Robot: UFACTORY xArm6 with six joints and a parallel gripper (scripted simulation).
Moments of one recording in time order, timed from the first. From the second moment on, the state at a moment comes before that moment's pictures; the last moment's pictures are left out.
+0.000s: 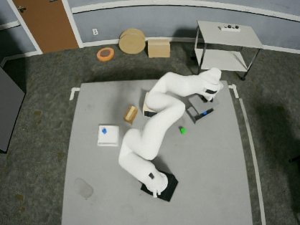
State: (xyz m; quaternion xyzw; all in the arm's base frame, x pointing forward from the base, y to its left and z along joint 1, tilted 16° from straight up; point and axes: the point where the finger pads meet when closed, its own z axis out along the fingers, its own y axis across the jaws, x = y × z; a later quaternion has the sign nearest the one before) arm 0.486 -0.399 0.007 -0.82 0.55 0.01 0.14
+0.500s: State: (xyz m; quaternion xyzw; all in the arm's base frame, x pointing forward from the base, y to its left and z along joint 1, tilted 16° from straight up) arm 0.440 -0.403 0.002 -0.84 0.52 0.02 0.14
